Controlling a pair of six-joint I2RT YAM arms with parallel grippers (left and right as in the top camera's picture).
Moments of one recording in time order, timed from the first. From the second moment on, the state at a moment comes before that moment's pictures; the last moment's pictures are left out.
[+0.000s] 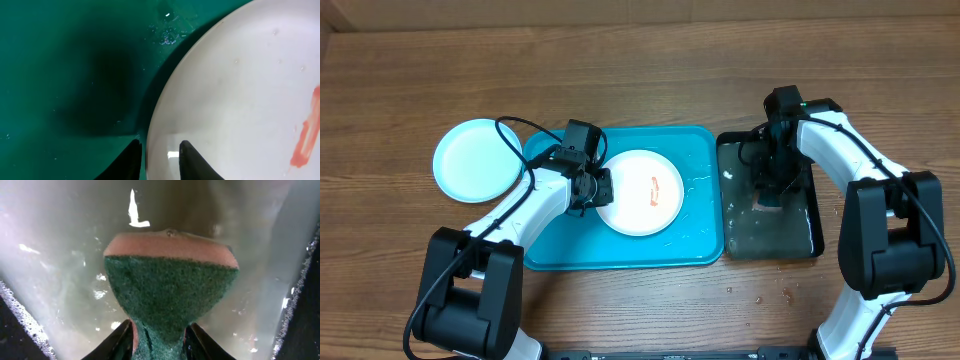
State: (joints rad) left arm -0.28 1.73 1.00 -0.56 0.05 -0.39; right arm 0.14 1.98 1.35 -1.02 -0.04 0.23
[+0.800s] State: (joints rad) left arm -0.28 1.73 1.00 -0.55 0.05 -0.42; right arm 0.14 1.98 1.35 -0.97 -0.04 0.25
